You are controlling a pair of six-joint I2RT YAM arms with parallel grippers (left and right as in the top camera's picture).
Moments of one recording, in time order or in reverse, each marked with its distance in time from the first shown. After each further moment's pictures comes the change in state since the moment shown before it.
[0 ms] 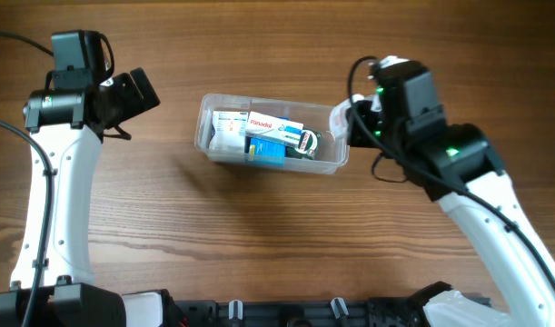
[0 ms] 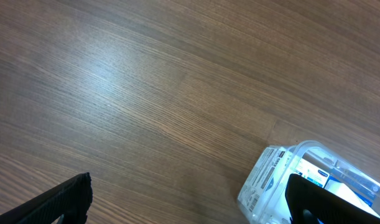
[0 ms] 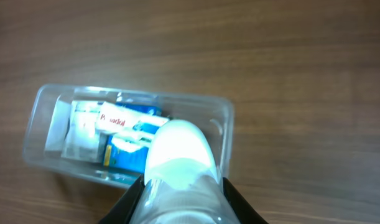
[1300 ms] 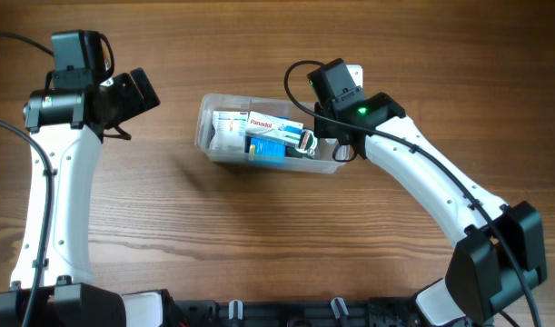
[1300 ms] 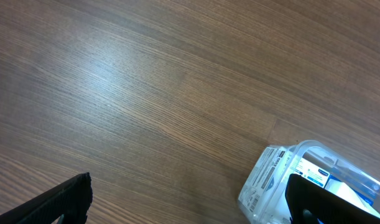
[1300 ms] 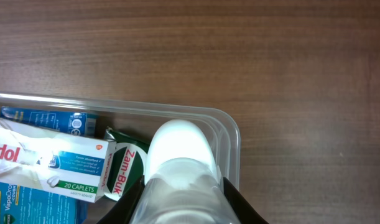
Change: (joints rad) left arm 0.000 0.000 0.000 0.000 0.000 0.003; right arm 0.061 0.378 0.000 0.142 0.203 0.002
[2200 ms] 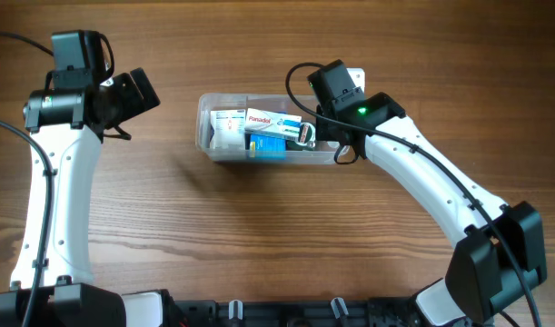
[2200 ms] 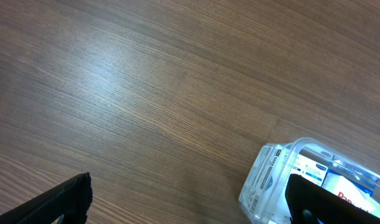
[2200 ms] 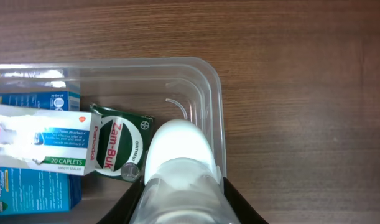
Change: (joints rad) left arm 0.000 0.000 0.000 0.000 0.000 0.000; right arm 0.000 0.000 0.000 -0.048 0.006 0.046
